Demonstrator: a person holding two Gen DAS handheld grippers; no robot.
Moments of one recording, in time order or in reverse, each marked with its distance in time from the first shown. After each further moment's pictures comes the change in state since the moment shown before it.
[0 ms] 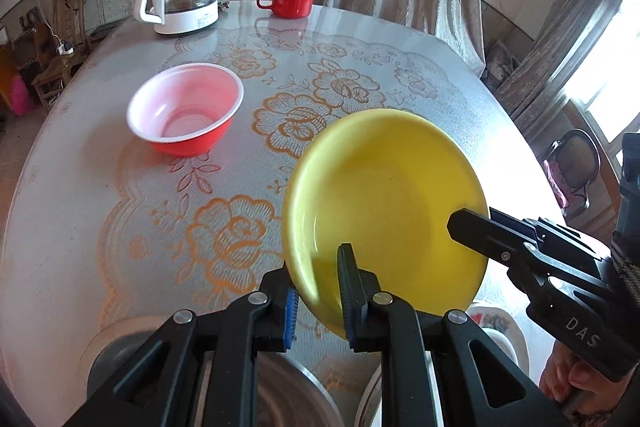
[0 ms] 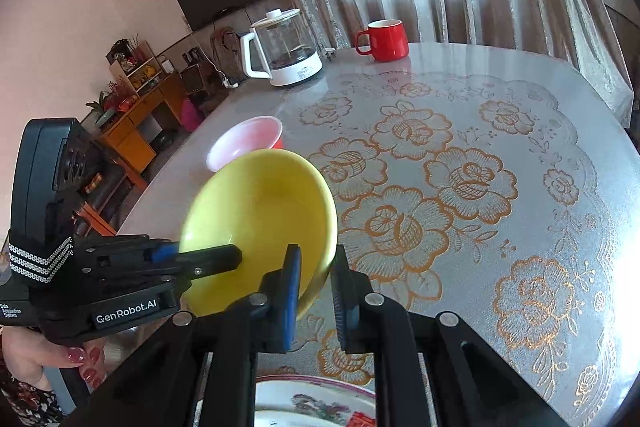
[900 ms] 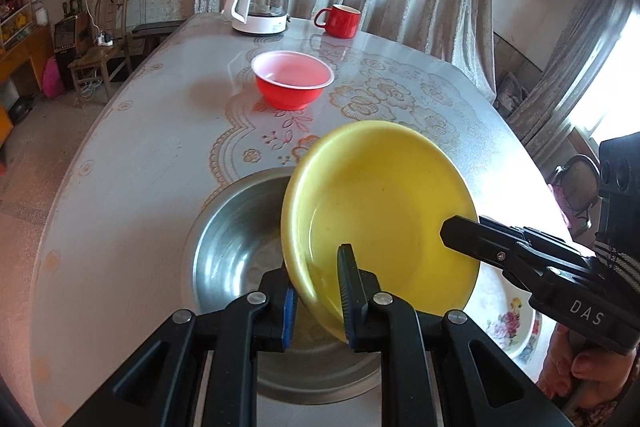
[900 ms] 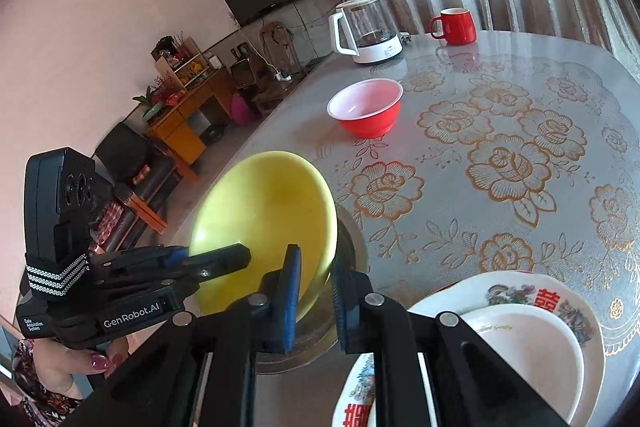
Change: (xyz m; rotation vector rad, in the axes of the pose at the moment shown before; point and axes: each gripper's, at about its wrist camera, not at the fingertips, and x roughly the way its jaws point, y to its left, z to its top) left arm -0.092 0.067 -0.109 -0.071 -0.110 0.050; right arm -0.015 0.107 -0.066 -0.005 0.012 0.170
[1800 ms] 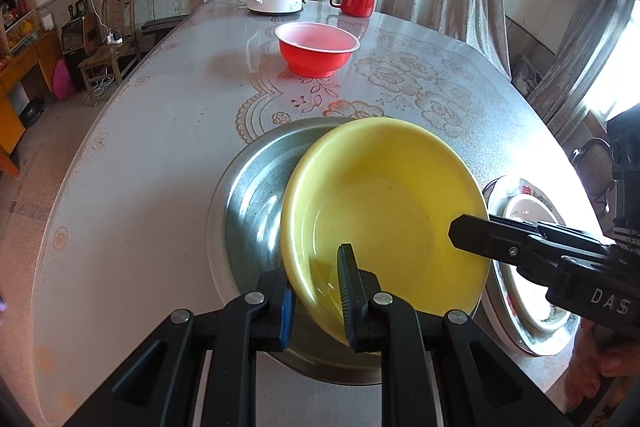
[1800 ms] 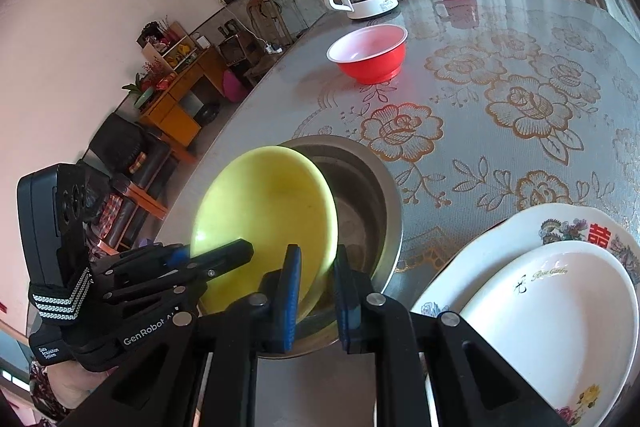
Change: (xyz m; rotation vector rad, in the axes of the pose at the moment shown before) left arm 0.020 0.018 -0.031 0.026 0.038 0.059; right arm 0.034 0.007 -0.028 0.072 0.102 -0.004
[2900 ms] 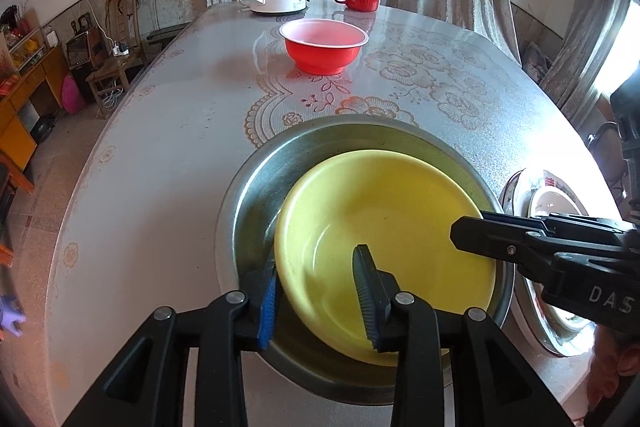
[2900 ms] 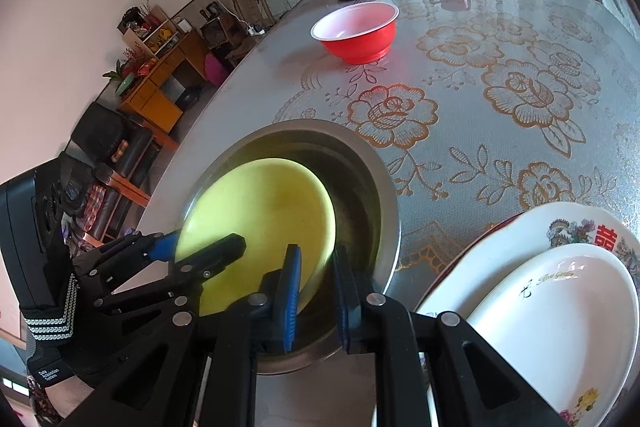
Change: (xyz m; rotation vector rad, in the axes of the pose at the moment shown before) left arm 0.016 -0.001 0.007 0.045 -0.002 0.066; right arm 0.020 0.000 0.009 0.011 0.074 -0.075
